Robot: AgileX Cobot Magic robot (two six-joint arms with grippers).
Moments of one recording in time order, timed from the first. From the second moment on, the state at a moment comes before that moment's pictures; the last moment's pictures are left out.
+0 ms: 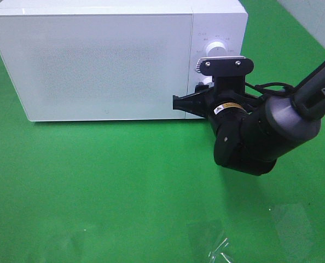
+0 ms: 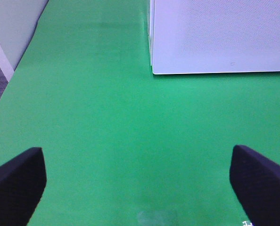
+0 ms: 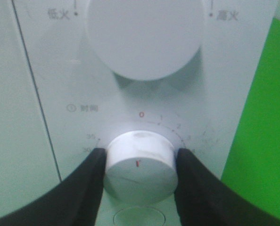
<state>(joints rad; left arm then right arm) 0.03 0.00 -0.51 -0.05 1.06 0.08 0.66 2.09 -0.84 0.74 -1.11 -0.23</state>
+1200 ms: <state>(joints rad) 0.03 0.00 -0.51 -0.05 1.06 0.08 0.65 2.10 -0.82 0.63 -1.17 0.74</state>
